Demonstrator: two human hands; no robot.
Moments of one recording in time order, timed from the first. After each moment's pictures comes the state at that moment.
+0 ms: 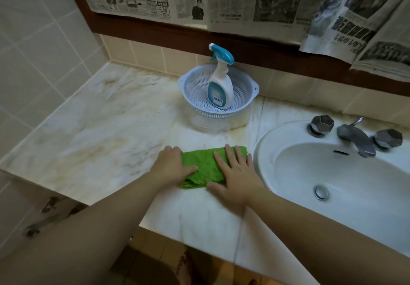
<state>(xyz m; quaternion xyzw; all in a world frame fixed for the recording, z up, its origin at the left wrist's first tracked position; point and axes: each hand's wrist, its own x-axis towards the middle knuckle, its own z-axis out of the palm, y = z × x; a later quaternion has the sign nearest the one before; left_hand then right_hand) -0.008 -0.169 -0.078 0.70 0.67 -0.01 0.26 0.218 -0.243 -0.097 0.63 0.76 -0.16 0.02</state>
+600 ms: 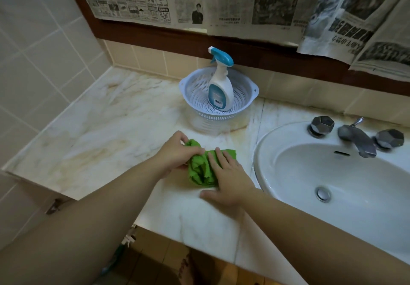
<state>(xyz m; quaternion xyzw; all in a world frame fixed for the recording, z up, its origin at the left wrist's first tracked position) 0.012 -0.164 -0.026 0.50 0.64 0.21 0.55 0.201 -0.238 -0.097 0.60 0.77 -0.20 0.00</state>
